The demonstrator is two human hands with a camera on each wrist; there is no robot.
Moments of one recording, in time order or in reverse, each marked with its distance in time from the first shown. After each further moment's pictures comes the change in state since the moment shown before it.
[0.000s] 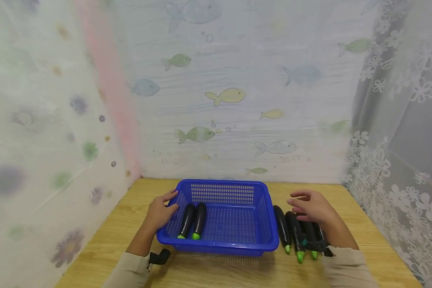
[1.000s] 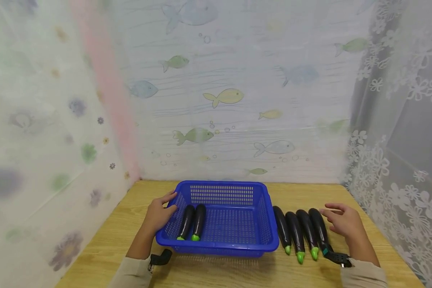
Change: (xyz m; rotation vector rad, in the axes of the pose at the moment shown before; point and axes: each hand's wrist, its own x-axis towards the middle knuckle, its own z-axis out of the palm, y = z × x) left_hand -0.002 0.005 -0.001 -0.034 0.003 -0.020; right_hand -0.012 0.082 -0.045 -0.065 0.287 0.128
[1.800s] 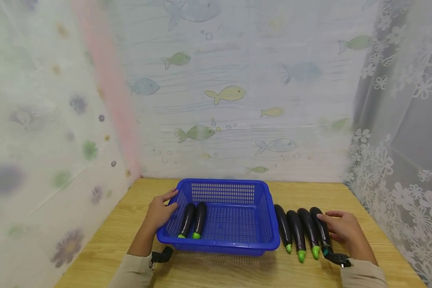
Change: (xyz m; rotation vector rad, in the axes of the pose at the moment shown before) left_hand 0.004 -0.007 0.002 0.005 -0.001 0.010; right_hand 0.014 0.016 0.008 0.079 -0.102 0.166
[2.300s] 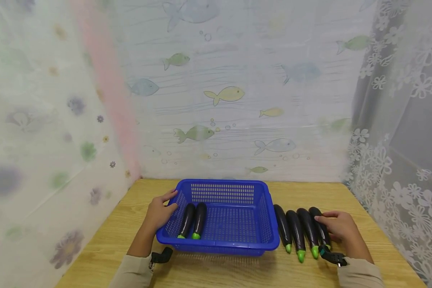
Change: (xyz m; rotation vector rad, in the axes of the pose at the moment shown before) left_hand 0.000 0.001 0.000 -0.003 0.003 -0.014; right_hand 0.000 -0.002 0.007 -0.073 0.018 -0.039
